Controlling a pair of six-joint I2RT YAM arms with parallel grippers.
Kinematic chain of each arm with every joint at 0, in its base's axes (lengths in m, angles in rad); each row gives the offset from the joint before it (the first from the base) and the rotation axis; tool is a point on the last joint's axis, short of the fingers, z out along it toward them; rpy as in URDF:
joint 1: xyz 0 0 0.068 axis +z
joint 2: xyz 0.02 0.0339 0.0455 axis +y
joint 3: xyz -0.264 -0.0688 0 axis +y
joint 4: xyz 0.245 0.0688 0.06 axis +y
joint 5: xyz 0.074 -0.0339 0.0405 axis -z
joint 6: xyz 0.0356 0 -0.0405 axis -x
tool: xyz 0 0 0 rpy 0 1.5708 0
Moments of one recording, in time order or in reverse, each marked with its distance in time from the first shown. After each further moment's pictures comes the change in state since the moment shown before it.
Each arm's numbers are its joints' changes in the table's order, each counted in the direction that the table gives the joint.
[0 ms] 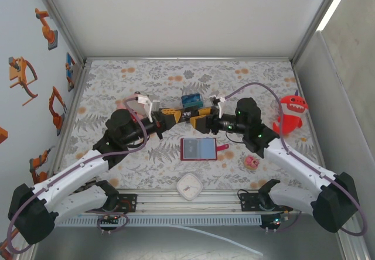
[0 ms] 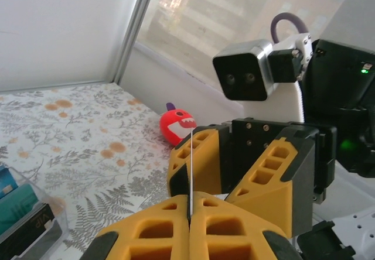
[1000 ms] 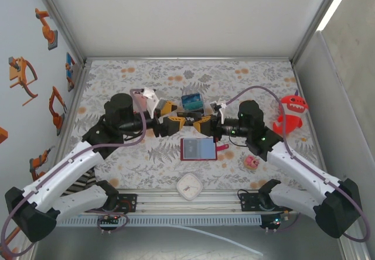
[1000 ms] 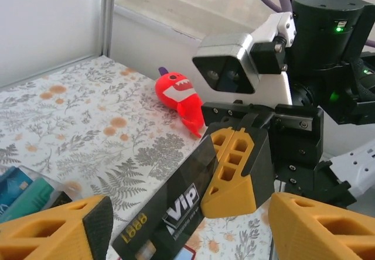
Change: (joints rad) left arm 0.013 0.051 -0.331 0.543 0.098 -0.324; right arm -0.005 -0.060 0.017 0.093 -0.080 0.093
